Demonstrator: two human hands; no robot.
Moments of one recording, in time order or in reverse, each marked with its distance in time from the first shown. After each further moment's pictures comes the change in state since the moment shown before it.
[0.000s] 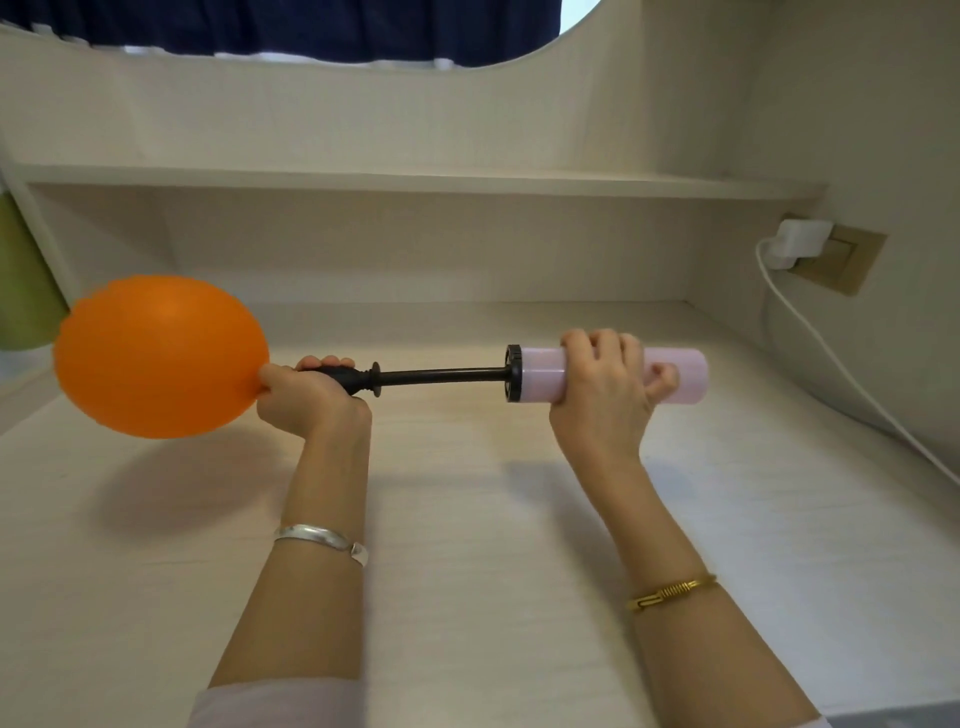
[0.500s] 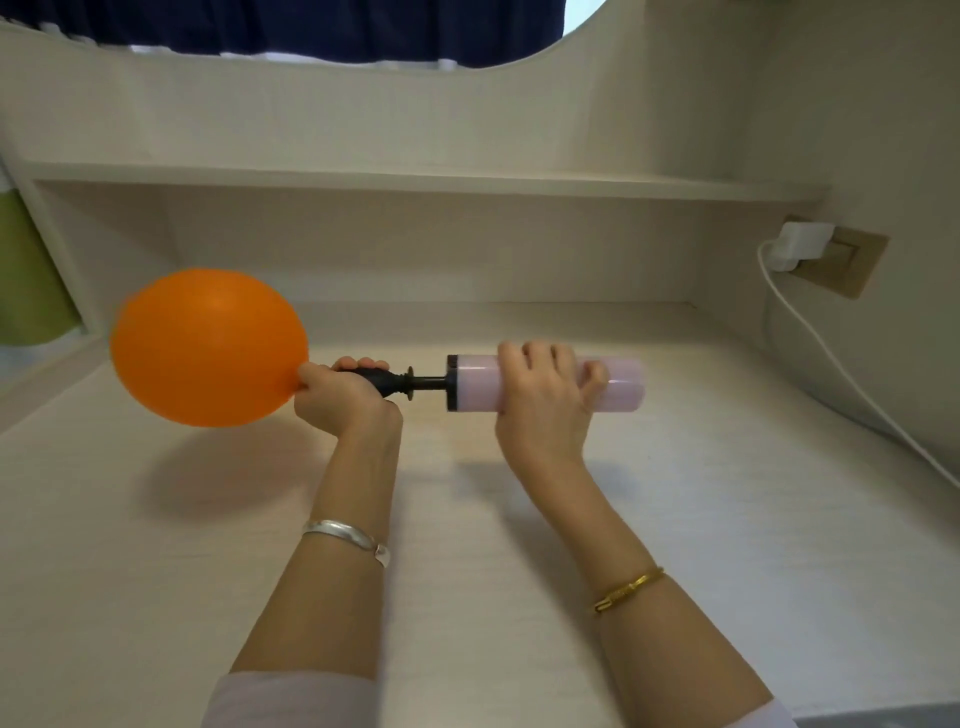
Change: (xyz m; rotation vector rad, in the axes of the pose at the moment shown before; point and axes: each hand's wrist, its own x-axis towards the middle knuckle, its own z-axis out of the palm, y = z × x) left_hand -0.019 -0.015 0.000 0.010 -0.047 -0.048; right_hand -0.015 -0.037 0.009 0.000 0.025 -0.142
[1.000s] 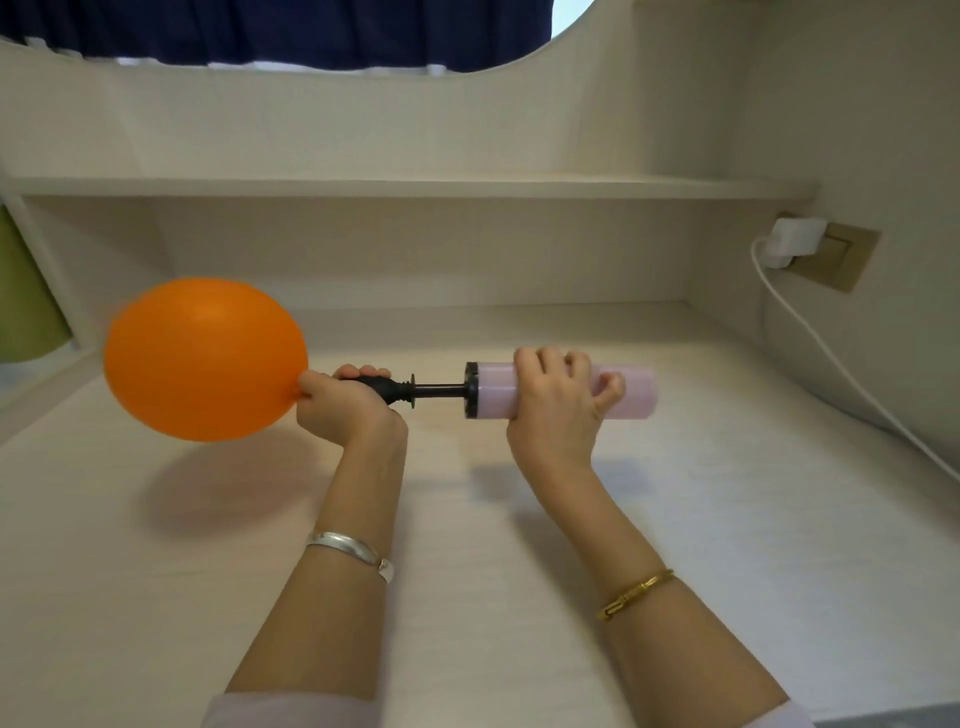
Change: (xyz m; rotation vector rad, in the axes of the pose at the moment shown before) left_hand -0.004 -0.006 0.003 0.028 0.000 0.030; right_hand 0.001 0.012 0.007 0.041 -0.094 0.094
